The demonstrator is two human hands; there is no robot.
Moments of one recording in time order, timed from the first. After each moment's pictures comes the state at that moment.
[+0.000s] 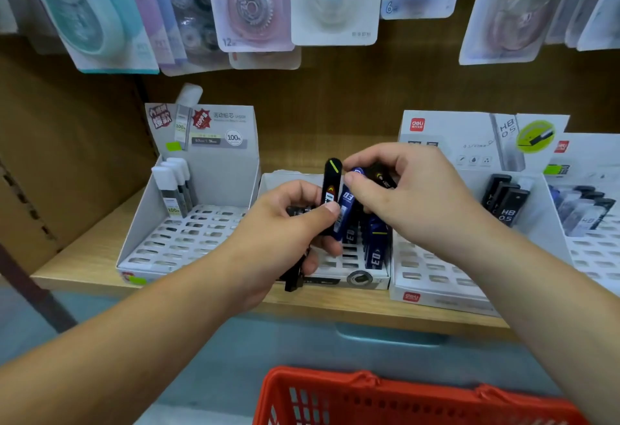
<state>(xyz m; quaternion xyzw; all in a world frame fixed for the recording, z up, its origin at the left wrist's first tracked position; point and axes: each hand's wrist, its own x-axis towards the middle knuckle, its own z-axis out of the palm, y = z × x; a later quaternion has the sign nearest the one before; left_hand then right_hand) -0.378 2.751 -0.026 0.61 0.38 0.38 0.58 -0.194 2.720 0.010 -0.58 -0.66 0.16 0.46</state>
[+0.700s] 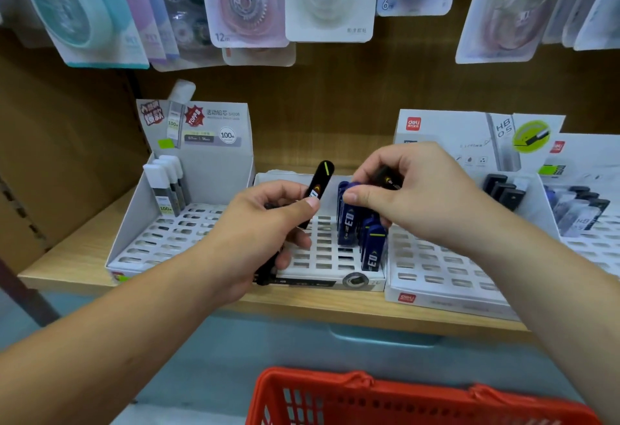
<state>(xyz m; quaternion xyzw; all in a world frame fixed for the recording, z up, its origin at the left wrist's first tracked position) -0.385 2.763 -0.030 0.58 0.43 0.41 0.56 -0.180 2.722 0.014 -0.59 -0.67 0.18 0.41</state>
